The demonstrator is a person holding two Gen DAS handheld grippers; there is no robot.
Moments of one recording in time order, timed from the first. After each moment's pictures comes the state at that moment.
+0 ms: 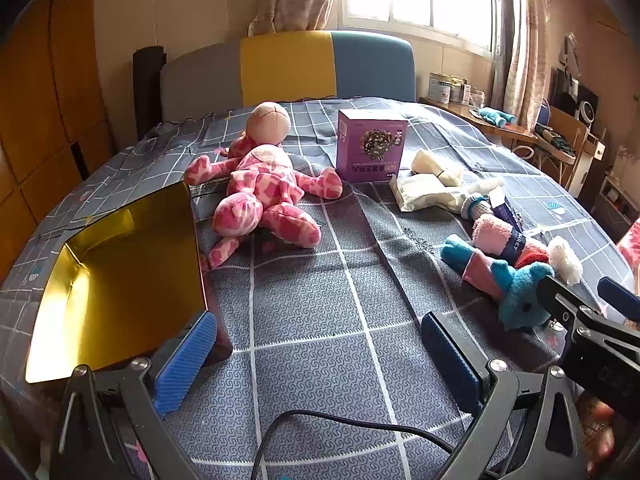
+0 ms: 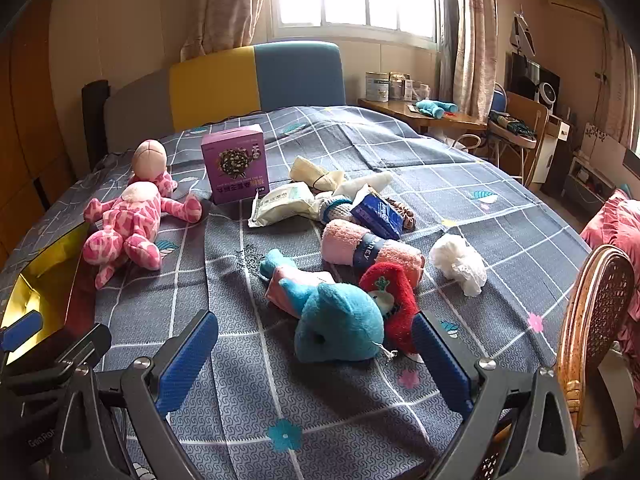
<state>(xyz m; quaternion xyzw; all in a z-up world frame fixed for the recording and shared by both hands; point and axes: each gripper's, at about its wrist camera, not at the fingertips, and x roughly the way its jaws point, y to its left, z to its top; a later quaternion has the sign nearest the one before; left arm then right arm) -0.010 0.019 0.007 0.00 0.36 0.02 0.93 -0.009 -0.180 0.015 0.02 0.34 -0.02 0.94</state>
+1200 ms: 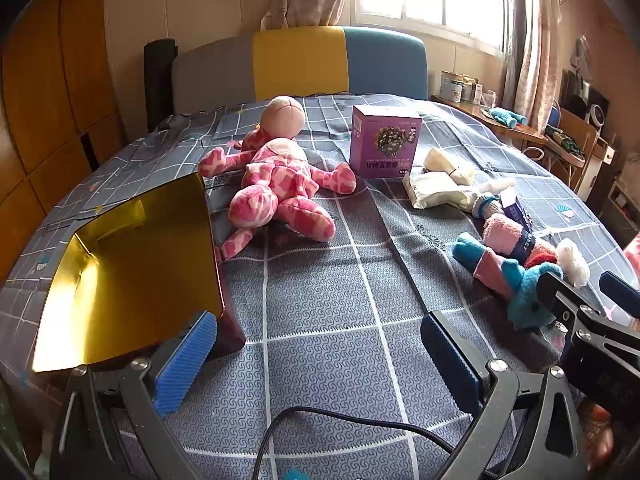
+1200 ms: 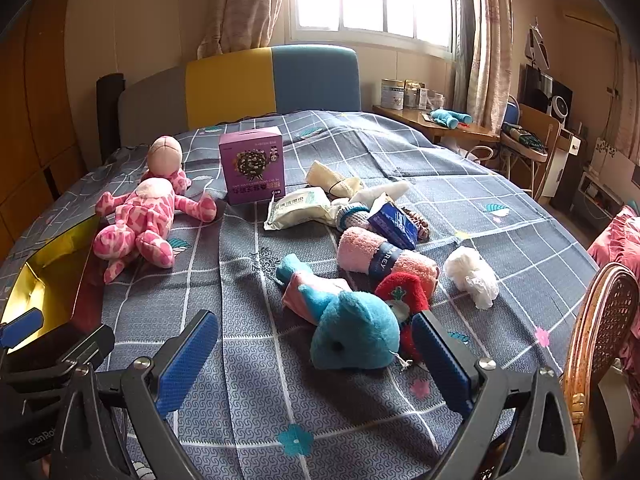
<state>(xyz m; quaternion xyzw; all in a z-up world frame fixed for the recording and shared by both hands) -0.013 0.027 0.005 -0.01 0.36 0.04 0.93 -0.006 -0.169 0.017 0.01 0.33 0.00 0.94</state>
